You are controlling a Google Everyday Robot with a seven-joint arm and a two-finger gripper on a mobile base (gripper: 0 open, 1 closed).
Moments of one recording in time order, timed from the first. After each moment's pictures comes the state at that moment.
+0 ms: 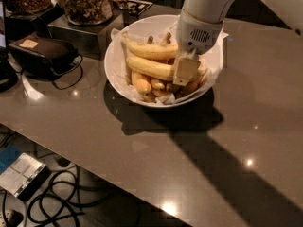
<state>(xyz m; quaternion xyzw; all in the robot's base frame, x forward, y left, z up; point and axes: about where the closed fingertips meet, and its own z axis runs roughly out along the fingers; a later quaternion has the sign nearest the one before) 0.522 -0.083 0.916 -0.65 0.75 0.07 0.06</state>
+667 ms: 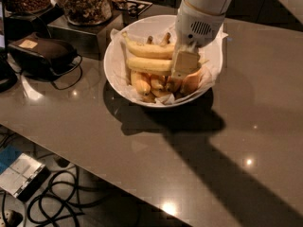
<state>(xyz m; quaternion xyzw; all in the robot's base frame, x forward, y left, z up) 0.521 -0.081 0.936 -0.65 0.75 0.06 0.09</state>
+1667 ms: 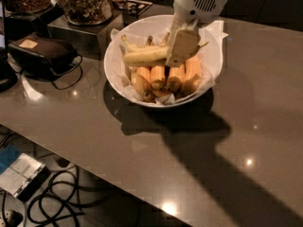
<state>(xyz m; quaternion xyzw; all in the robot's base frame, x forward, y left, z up) 0.516 -0.064 0.982 -0.67 0.72 0.08 0.13</state>
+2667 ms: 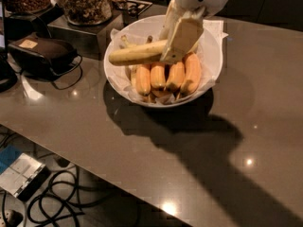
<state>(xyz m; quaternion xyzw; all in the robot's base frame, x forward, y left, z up) 0.491 -0.045 1.013 -0.71 0.67 0.13 0.17</state>
